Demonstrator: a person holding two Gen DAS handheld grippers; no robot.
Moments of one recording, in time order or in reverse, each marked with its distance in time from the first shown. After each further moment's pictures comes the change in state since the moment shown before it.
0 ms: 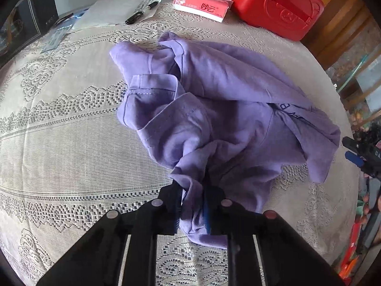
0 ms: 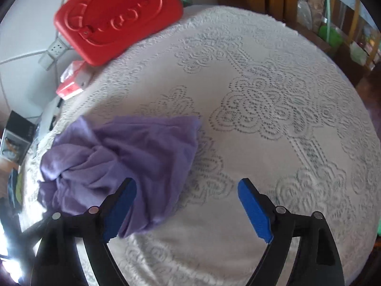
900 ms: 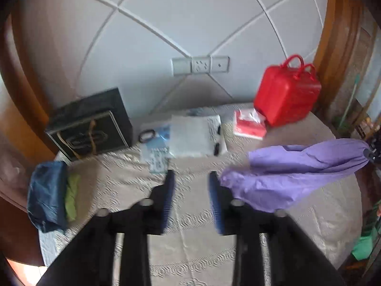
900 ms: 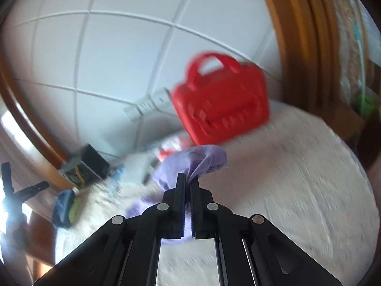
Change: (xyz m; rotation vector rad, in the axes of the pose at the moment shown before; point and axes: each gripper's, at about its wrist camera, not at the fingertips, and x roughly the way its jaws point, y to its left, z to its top) left arm -0.223 0.142 0.126 0.138 -0.258 0.071; right arm -0.148 0.134 0.012 -0.126 -0.352 0.226
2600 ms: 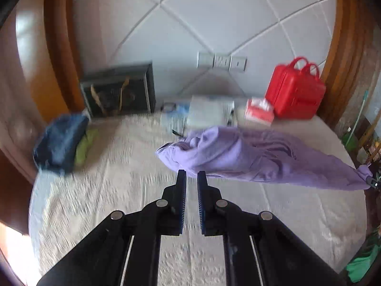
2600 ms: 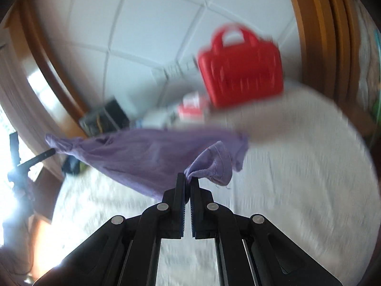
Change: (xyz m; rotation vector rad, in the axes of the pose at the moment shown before) left arm -0.033 0.006 -0.176 -0.179 -0.064 0.110; right arm -0.064 -0.015 -0.098 -0.178 0.149 0.162
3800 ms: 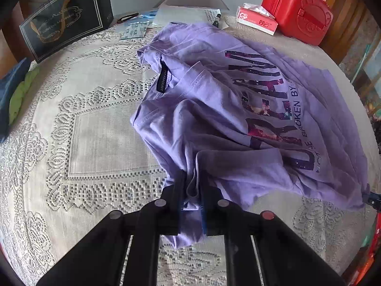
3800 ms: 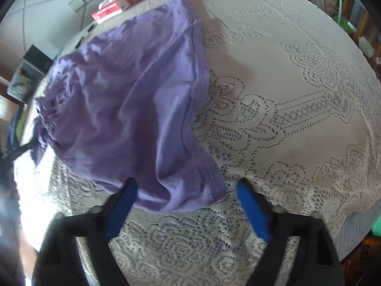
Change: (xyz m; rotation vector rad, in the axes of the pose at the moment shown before) left arm 0.138 -0.018 -0.042 0.110 0.249 -0.084; right arm 0.106 -0.047 -0.140 0.236 0.360 -0.313
